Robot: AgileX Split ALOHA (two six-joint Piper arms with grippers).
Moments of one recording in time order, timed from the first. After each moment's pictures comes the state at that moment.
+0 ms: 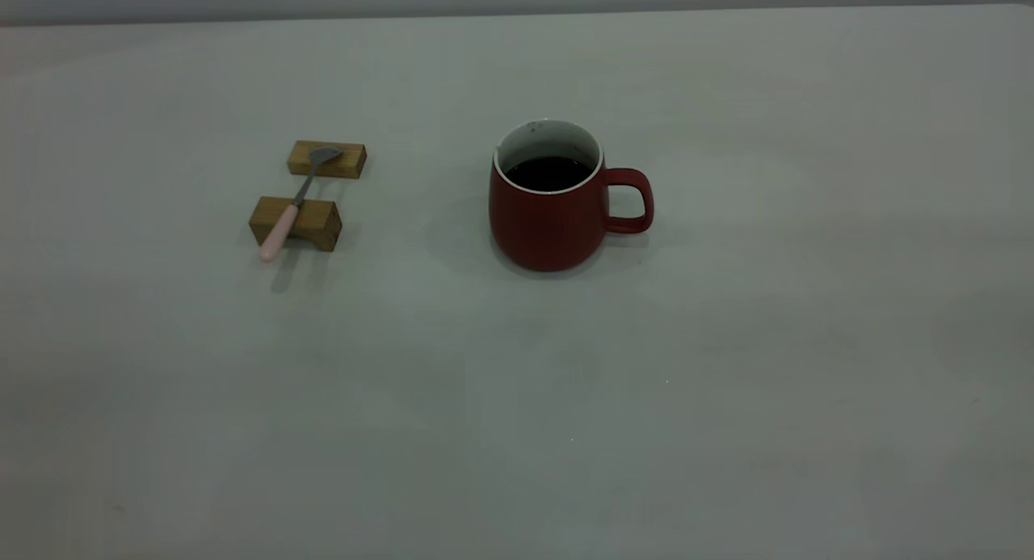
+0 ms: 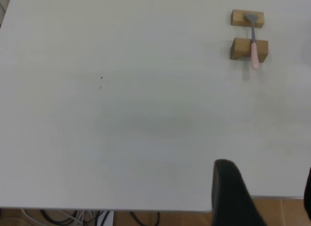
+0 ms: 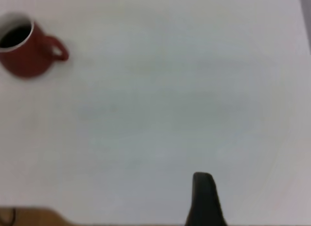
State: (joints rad) left arm -0.03 -0.02 -0.49 0.06 1.13 -0.06; right arm 0.06 0.12 -0.50 -0.02 1.15 0.04
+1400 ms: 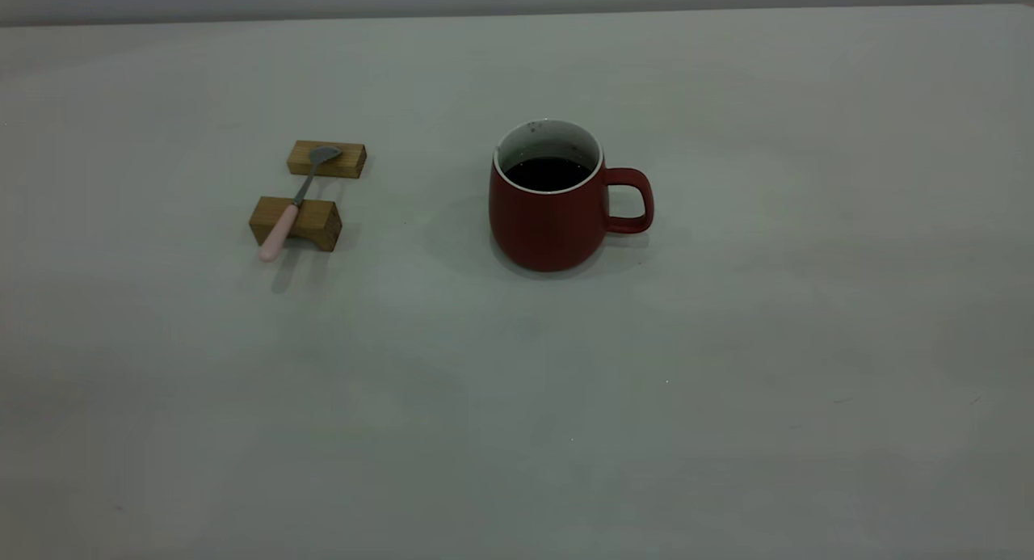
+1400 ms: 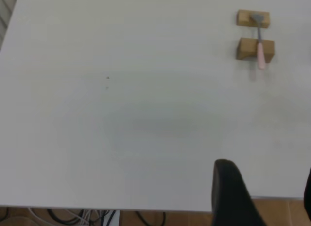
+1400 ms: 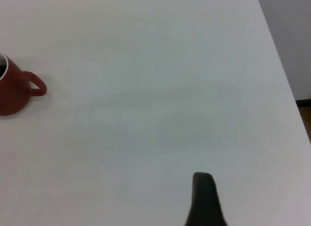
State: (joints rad) left arm -0.03 -0.02 -0.49 0.08 1.13 -0.06; right arm -0.04 0.02 -0.47 -0.02 1.14 0.04
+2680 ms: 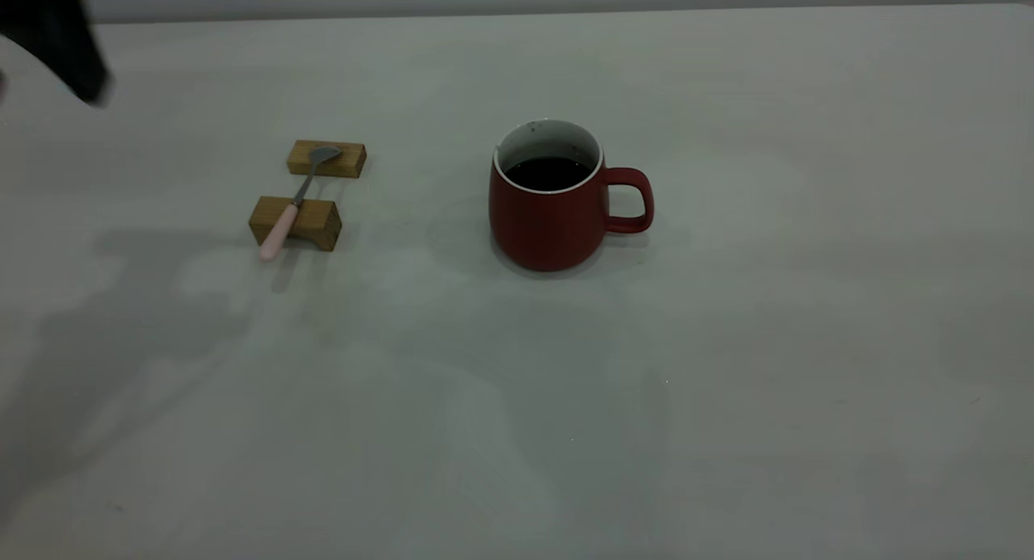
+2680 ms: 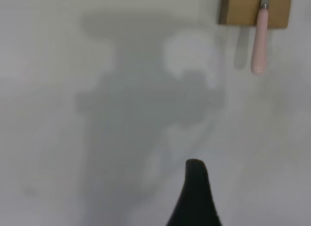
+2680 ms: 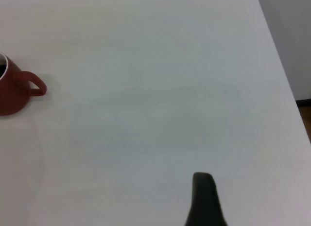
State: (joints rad) left arm -0.15 1.69 -0.97 -0.01 0.58 -0.12; right arm -0.04 0.02 -0.47 -0.02 1.14 0.04
